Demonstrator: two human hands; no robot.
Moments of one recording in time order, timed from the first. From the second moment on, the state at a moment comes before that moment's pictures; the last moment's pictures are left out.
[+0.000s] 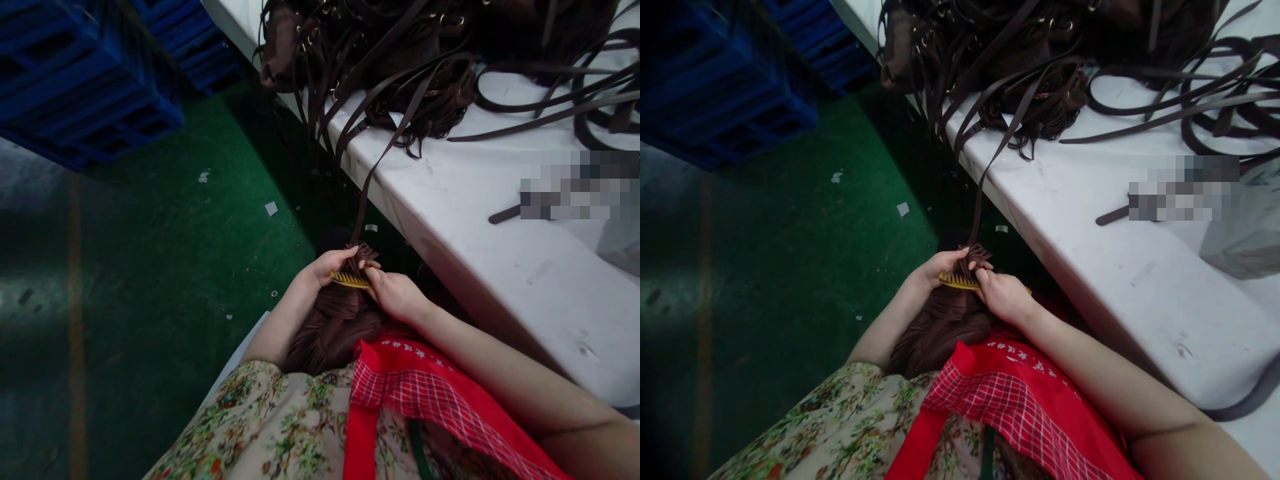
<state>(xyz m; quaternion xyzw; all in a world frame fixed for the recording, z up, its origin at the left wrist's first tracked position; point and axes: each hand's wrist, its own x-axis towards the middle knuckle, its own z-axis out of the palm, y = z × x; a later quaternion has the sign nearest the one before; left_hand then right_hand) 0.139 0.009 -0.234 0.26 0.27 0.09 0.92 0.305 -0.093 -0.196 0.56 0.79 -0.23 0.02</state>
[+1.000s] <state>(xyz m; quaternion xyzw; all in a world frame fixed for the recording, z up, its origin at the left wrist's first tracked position) 0.153 -0.049 -0.217 0.69 0.32 0.05 0.65 0.330 -0.094 -0.243 0.66 0.68 -0.32 0.04</state>
